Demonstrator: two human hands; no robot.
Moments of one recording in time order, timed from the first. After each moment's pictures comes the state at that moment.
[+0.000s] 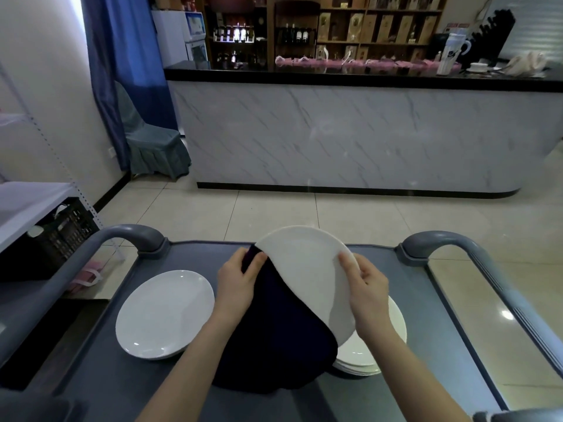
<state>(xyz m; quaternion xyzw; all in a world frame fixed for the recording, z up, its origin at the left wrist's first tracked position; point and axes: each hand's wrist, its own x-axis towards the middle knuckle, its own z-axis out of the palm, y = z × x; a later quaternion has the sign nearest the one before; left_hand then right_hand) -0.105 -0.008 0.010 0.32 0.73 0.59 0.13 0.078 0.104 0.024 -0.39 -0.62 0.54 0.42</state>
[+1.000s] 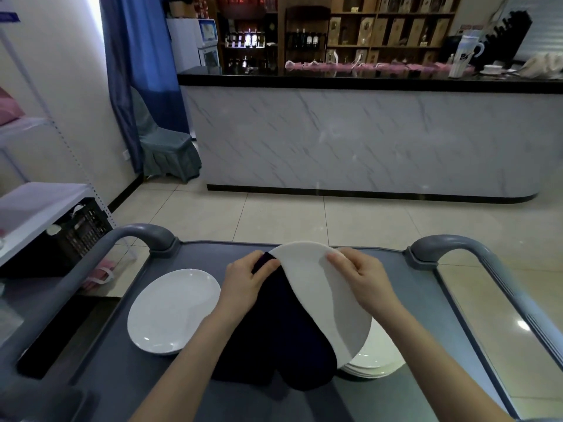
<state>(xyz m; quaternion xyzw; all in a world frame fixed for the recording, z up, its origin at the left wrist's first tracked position) -0.107 -0.016 0.020 0.39 0.74 0.52 0.14 0.076 0.123 0.045 -0.30 -0.79 0.46 0.28</state>
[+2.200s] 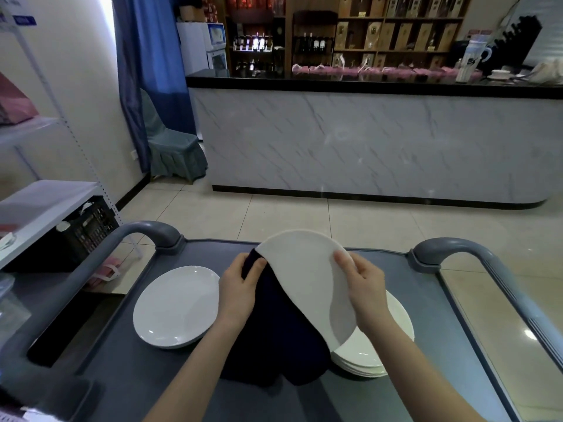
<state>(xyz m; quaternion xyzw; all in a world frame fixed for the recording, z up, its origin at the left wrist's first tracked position) -0.094 -0.031 0.008 0.27 0.73 0.61 0.12 0.069 0.105 0.029 -0.37 -0.63 0.57 0.37</state>
